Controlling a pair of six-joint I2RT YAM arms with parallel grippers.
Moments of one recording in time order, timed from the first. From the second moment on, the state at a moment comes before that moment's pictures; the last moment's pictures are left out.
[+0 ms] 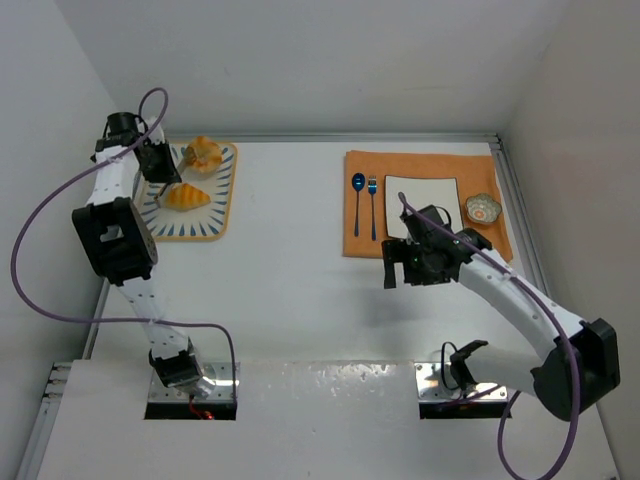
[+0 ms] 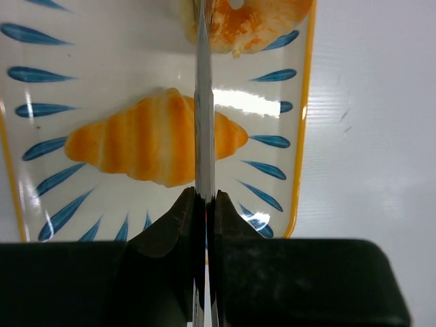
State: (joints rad) left arm 0.32 2.08 1.86 -0.75 0.35 0.10; right arm 0.48 1.19 0.87 -0.84 0.02 0.37
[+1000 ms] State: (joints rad) left arm -0.51 1.94 2.14 -0.86 0.18 0.19; right arm 0.30 0.56 0.60 -1.20 0.14 0.55
